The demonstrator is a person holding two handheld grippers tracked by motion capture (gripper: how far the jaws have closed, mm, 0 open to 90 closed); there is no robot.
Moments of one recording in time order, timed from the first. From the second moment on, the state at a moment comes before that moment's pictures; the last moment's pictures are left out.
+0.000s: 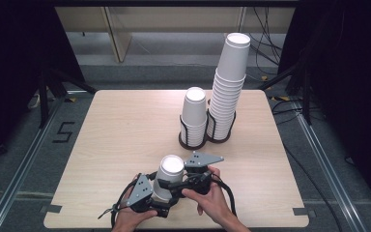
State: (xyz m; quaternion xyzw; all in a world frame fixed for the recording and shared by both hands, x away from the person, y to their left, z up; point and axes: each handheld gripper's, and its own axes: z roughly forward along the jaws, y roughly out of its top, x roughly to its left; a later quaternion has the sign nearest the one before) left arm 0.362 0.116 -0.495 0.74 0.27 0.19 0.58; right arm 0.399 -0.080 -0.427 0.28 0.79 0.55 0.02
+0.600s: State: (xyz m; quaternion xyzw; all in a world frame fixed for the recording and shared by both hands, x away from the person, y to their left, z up) left arm 0.360 0.120 -0.488 0.82 0.19 0.21 0.50; right arm 0.405 -0.103 -0.410 0.24 0.82 0.52 0.01
